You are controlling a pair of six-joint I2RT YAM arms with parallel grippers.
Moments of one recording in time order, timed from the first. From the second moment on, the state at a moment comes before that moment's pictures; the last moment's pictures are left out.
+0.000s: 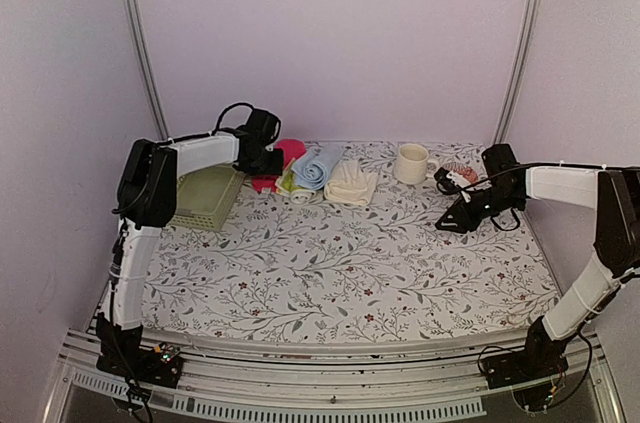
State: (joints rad) left arm -0.44 2.36 1.95 -0.44 -0.21 -0.32; right arm 0.17 1.59 0.99 -0.50 -0.58 -0.51
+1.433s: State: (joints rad) left arm -0.90 1.73 1.30 0.04 0.35 -0.16; right arm 0.12 1.44 1.15 -0.65 -0.66 -0.51
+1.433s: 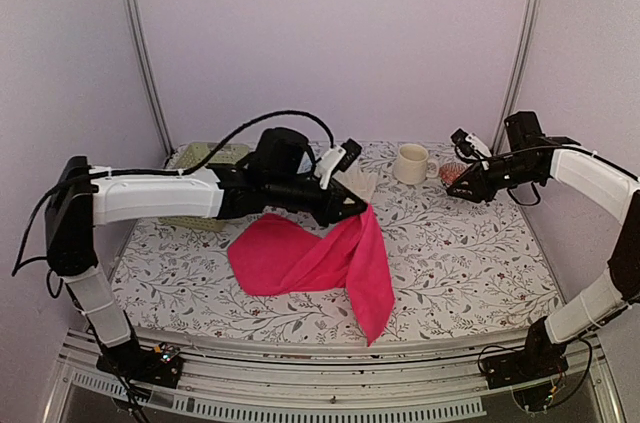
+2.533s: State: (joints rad) left arm -0.71 1.50 0.95 -0.30 0.09 -0.37; right arm 1.10 1.60 0.91 -0.63 -0.38 -0.71
